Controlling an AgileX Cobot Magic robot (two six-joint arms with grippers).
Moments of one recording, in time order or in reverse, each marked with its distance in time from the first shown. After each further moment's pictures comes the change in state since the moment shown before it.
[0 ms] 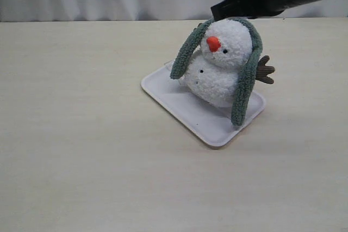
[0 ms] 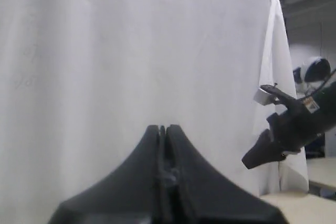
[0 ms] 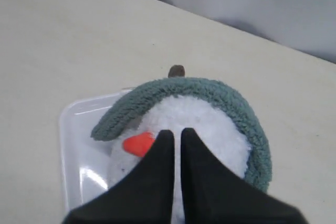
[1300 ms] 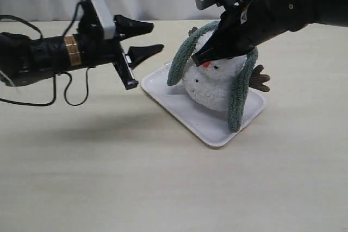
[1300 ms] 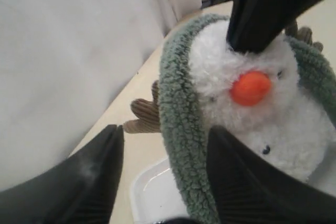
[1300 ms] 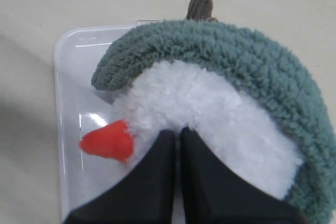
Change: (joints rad) left arm -0.237 1.866 -0.976 0.256 -0.373 0.738; right arm 0.055 0.186 0.000 -0.036 0.027 -0.035
